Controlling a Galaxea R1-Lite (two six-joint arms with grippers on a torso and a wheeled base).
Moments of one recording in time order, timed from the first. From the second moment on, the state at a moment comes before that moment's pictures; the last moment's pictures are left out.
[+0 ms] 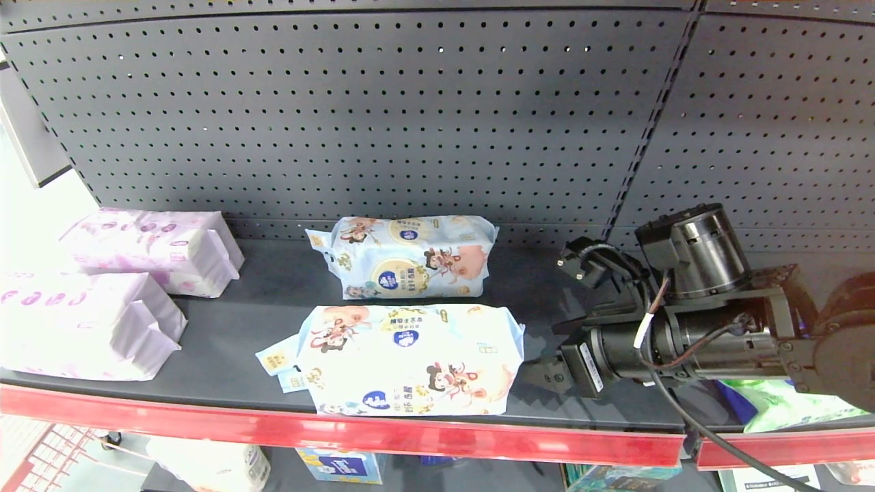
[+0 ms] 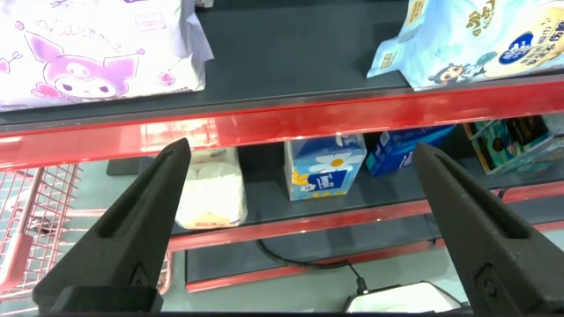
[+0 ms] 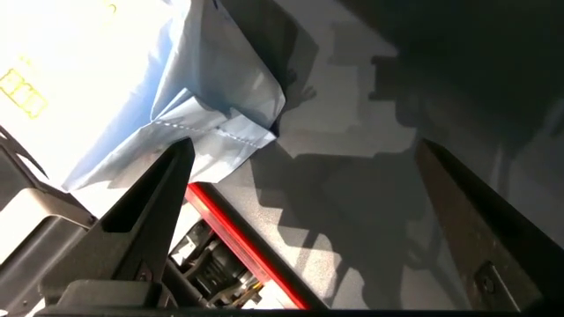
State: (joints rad) left arm -0.22 0.38 -0.39 0.30 0.04 0.01; right arm 0.61 1.66 -0.89 -0.06 0.17 0.00
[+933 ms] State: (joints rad) left arm -0.22 0.38 -0.38 0.30 0.04 0.01; right arm 0.61 1.61 -0.85 -0.06 0.17 0.01
